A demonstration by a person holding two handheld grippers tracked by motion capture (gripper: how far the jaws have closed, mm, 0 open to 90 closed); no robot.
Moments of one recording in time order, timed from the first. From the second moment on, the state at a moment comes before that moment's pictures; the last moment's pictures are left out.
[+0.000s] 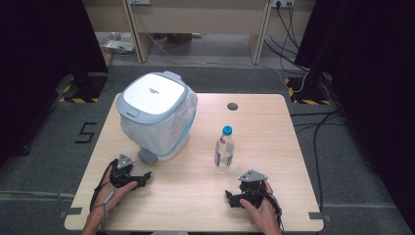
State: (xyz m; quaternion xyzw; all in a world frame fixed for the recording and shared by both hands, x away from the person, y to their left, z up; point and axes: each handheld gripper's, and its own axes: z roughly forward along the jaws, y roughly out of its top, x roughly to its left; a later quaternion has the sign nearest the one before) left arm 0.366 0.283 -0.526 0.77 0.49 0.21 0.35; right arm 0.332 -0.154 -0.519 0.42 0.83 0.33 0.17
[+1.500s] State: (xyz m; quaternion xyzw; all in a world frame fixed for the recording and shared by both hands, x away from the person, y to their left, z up) left arm 0.397 0.279 -0.507 0.74 0.48 0.19 0.43; right arm 0.335 -0.157 -0.519 0.42 0.83 0.33 0.17
